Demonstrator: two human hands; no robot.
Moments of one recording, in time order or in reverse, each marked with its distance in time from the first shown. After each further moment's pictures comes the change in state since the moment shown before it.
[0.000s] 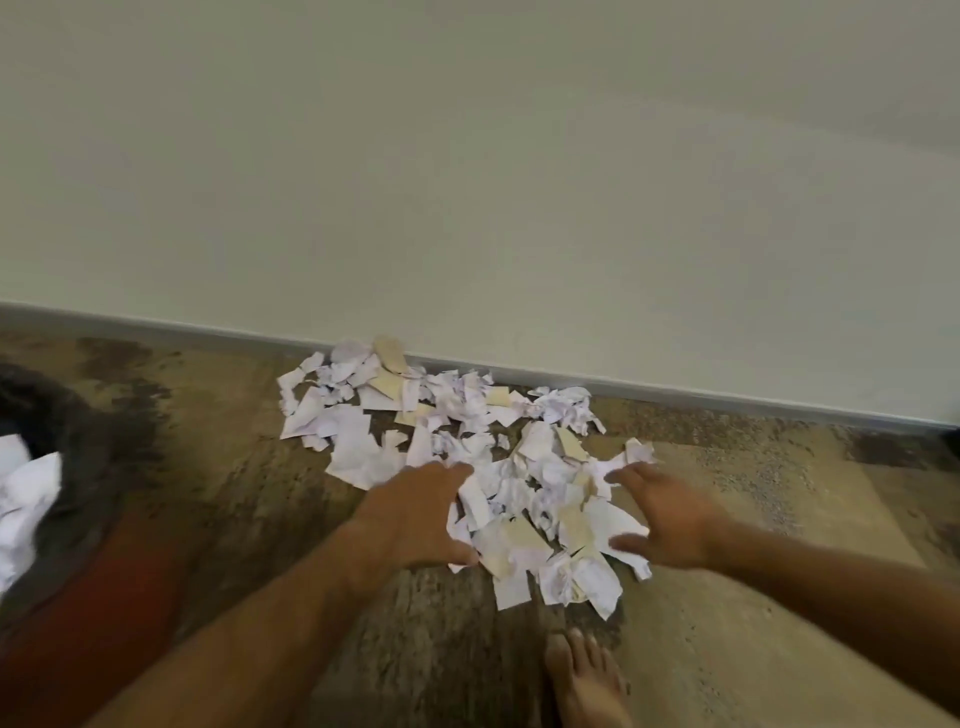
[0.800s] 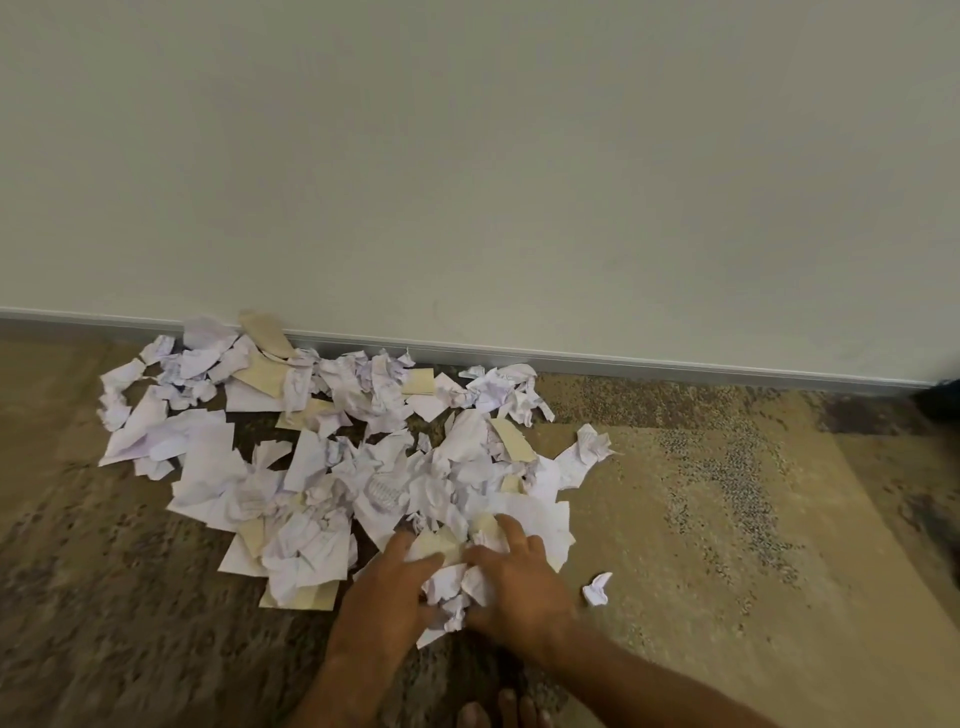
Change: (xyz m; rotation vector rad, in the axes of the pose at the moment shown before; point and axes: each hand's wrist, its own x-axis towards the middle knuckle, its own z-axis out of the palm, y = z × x) left_hand 0.117 0.025 0.156 -0.215 0.113 -0.057; right_hand 0.072 -0.037 0.129 0.333 -0.104 0.091
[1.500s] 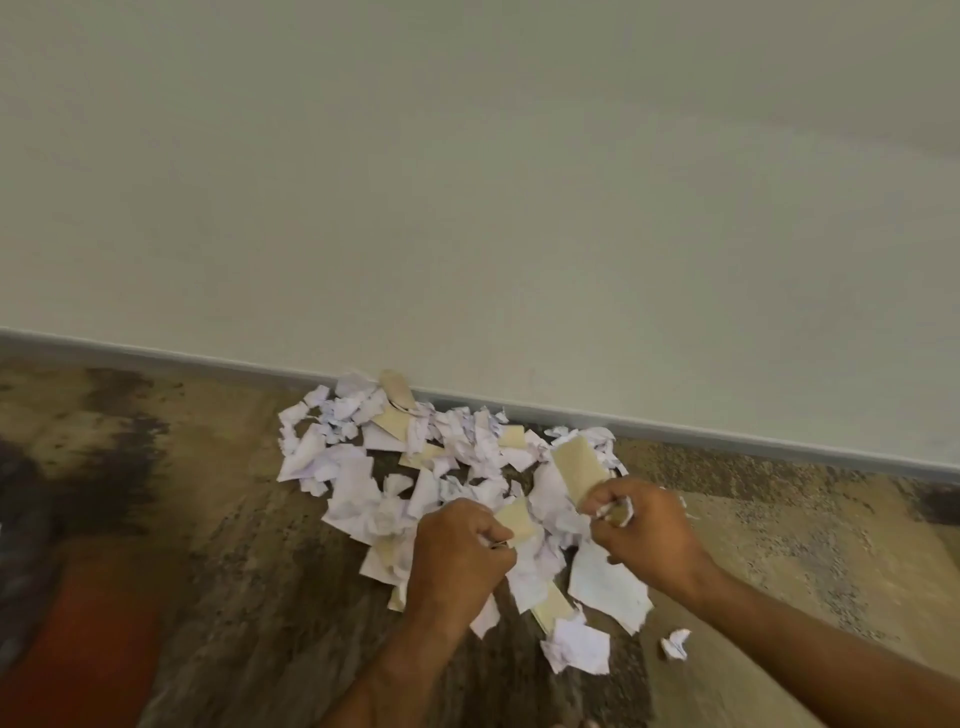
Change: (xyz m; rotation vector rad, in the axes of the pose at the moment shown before) left_hand -0.052 0.038 -0.134 -0.409 0.491 -0.098; right_hand -0.025 -0.034 -0.135 0.528 0.434 -0.092
